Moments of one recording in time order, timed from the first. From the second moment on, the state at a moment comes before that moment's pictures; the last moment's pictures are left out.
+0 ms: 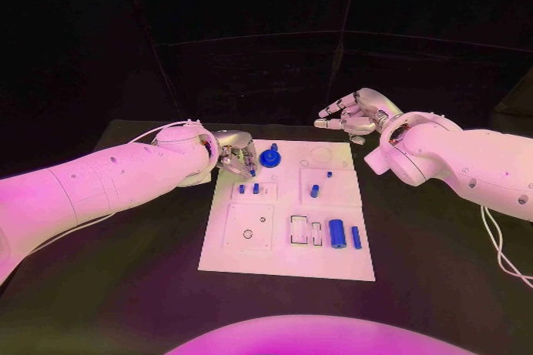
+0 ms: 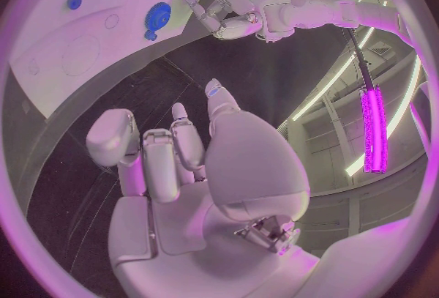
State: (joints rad) left arm 1.21 -0.60 -0.05 1.17 -1.38 0.01 -0.01; left_hand 1.33 -0.08 0.44 -0.11 0.06 1.08 0.12 0.17 0.07 1.13 0.06 0.29 0.07 1.47 -0.01 1.39 1.13 0.12 1.42 0.08 1.12 1.08; right arm 1.27 -0.77 -0.03 1.42 -0.82 -0.40 -0.01; right_hand 1.29 -0.02 -0.05 0.12 0.23 0.90 0.16 0.12 0.07 1.37 0.07 1.32 1.26 1.47 0.00 1.46 1.31 0.09 1.32 0.10 1.30 0.97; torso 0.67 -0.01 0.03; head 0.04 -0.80
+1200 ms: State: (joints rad) left arm 1.21 -0.59 -0.05 1.16 -1.38 0.02 -0.03; left_hand 1.32 -0.10 0.46 -0.12 0.06 1.03 0.15 0.10 0.06 1.14 0.07 0.25 0.07 1.47 -0.01 1.39 1.12 0.12 1.42 0.08 1.13 1.09; right arm 1.27 -0.77 -0.03 1.41 -0.82 -0.40 -0.01; right_hand 1.29 -0.02 -0.05 0.12 0.23 0.90 0.16 0.13 0.07 1.37 0.07 1.32 1.26 1.47 0.00 1.46 1.31 0.09 1.32 0.10 1.30 0.97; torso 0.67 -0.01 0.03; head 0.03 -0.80
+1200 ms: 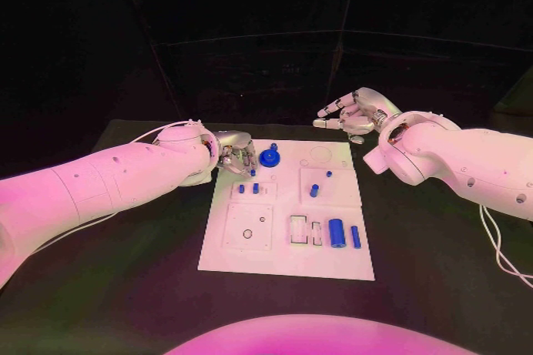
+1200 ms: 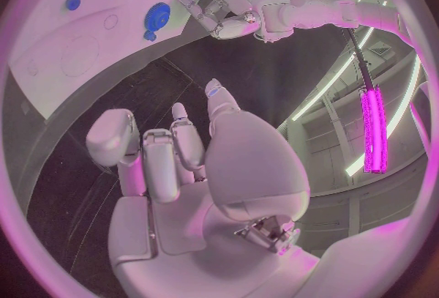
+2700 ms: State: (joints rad) left arm 1.21 -0.82 -0.05 1.35 -0.22 -0.27 0.46; left_hand 1.22 -0.07 0.38 -0.04 0.05 1.07 0.16 0.12 0.07 1.14 0.09 0.24 0.08 1.28 0.01 1.07 0.62 0.17 1.22 0.11 0.65 0.66; right arm 1.18 -0.81 -0.03 1.43 -1.64 -0.21 -0.11; right_hand 1.41 -0.08 0.17 -0.01 0.17 1.04 0.15 0.10 0.07 1.10 0.08 0.19 0.17 1.47 -0.01 1.31 1.09 0.12 1.29 0.10 1.18 0.80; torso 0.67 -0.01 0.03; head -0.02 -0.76
